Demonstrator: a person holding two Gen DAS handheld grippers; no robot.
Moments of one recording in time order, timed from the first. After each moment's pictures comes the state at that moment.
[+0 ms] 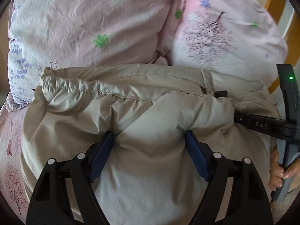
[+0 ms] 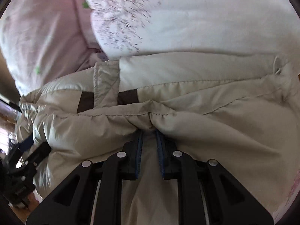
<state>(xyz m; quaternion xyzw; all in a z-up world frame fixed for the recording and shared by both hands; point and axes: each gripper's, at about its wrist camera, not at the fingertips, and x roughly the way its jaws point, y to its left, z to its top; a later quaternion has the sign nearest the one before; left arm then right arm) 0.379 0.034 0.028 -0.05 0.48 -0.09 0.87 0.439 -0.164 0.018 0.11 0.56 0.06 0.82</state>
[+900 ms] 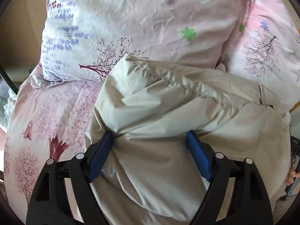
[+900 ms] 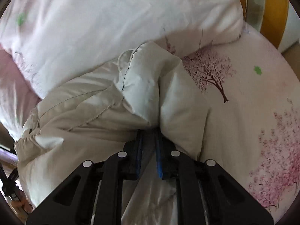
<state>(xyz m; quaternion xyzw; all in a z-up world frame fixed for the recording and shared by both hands) 0.390 0.121 0.012 -0.08 0.50 0.01 0.86 0.374 -0.353 -0.006 0.23 0.49 -0.04 0.84</state>
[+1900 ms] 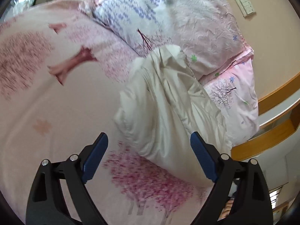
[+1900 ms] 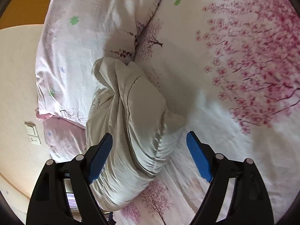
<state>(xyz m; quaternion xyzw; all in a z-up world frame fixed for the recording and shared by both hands) 0.216 0.188 -0.029 -0.41 0.37 -0.07 0.83 0.207 -0.408 -0.043 0.58 0.35 0.01 0.73</state>
